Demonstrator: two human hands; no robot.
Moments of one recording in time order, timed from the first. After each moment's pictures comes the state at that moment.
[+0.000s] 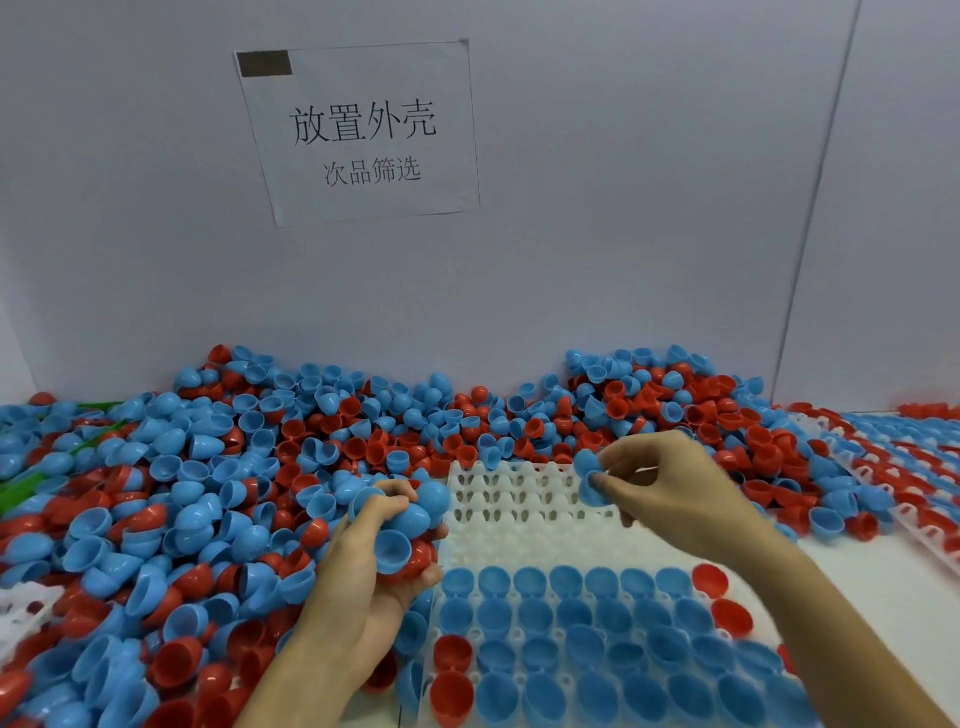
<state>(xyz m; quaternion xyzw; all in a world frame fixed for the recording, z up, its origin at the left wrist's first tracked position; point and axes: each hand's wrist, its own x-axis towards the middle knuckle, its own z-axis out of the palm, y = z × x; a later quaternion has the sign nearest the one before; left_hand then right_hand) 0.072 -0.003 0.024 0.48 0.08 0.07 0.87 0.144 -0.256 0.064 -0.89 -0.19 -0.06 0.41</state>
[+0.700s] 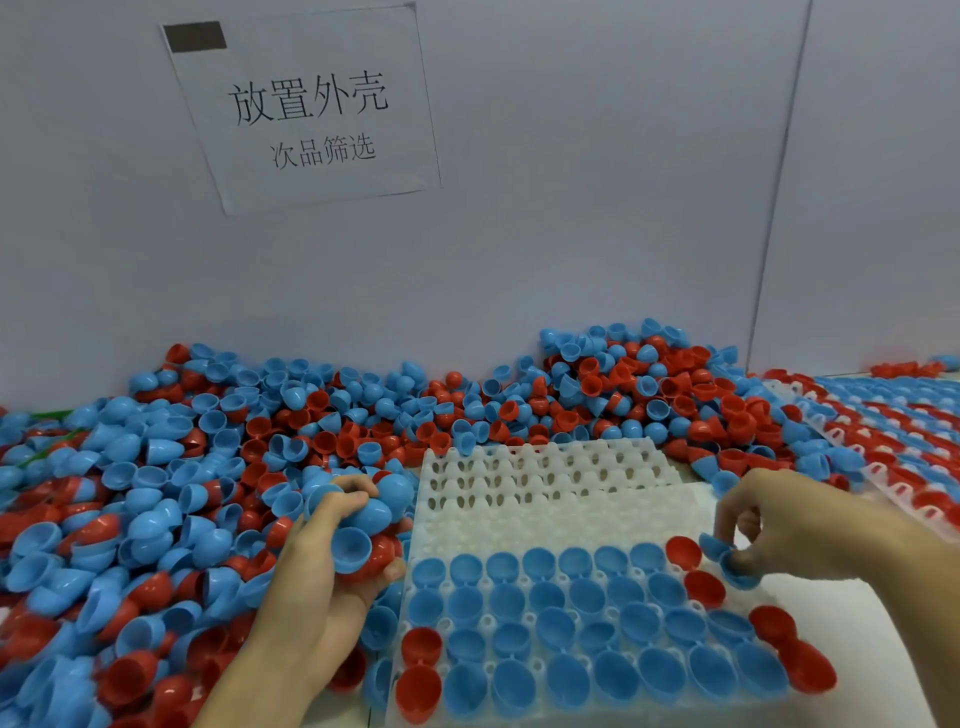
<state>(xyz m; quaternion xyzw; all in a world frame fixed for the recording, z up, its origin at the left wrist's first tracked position) 0.074 -0.005 0.019 0.50 0.07 0.08 0.86 0.142 -0.358 0.049 -0.98 -0.06 0.14 0.09</state>
